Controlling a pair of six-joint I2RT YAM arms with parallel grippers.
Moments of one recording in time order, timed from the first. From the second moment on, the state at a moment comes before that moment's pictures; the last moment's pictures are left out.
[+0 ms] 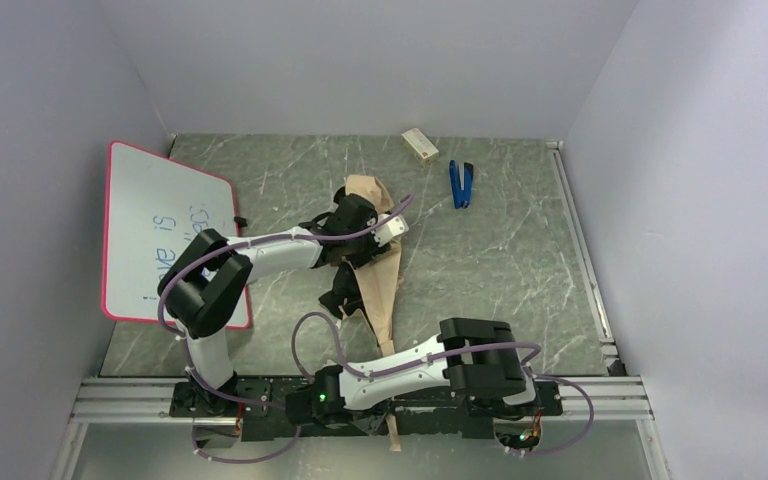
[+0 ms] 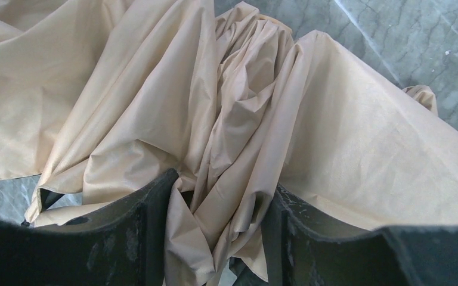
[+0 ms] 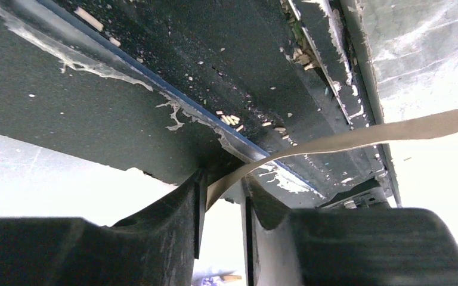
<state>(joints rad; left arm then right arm) -0.74 1.82 1.11 -0.09 0.00 0.45 1.69 1.99 1.35 -1.17 0.10 0.69</state>
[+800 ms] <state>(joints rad) -0.75 1.82 1.10 -0.08 -0.01 0.46 1.69 1.62 1.14 -1.02 0.32 0.95</state>
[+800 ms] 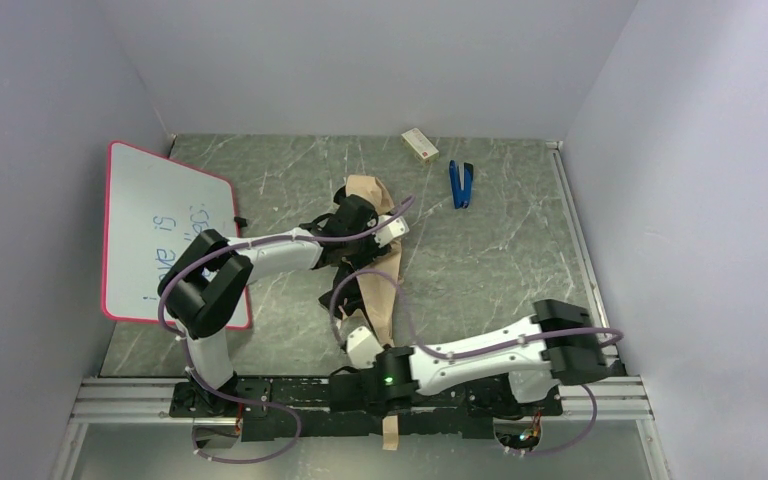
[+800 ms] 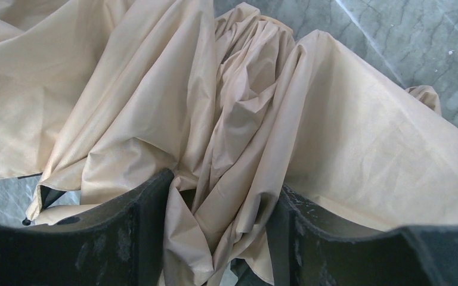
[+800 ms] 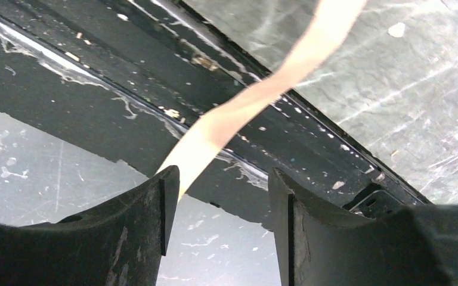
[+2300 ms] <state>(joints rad) -0.88 1.57 0.71 0.26 0.00 0.70 0.37 1.43 1.00 -0.06 -0.07 0.29</state>
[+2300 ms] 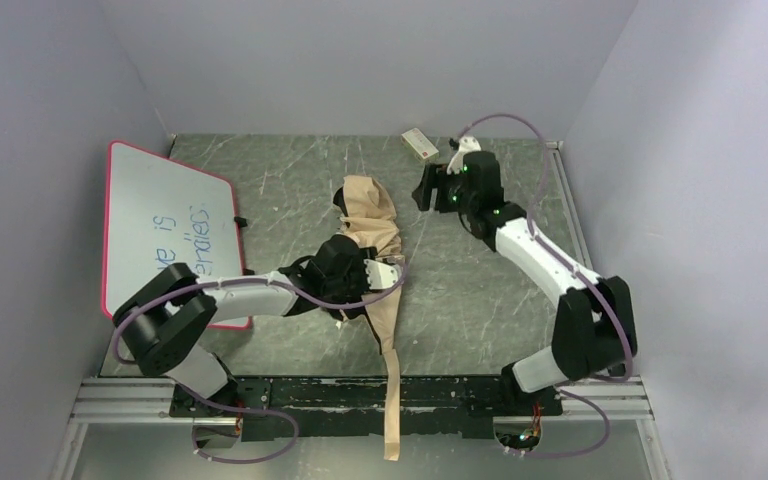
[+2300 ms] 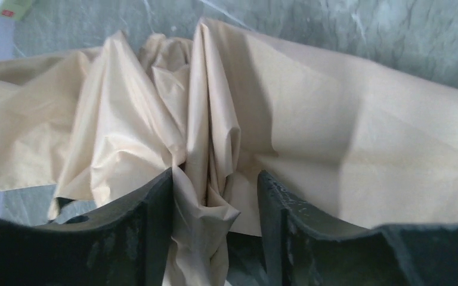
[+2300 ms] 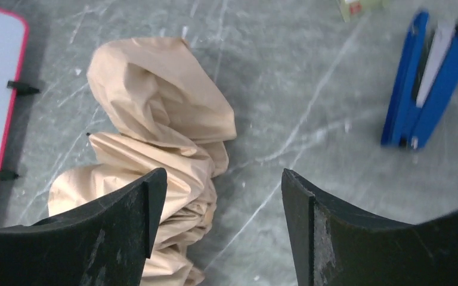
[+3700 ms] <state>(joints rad) -0.89 0.93 0.58 0.01 -0.21 0.19 0.48 2.19 1.64 -0.73 -0.77 -0.90</state>
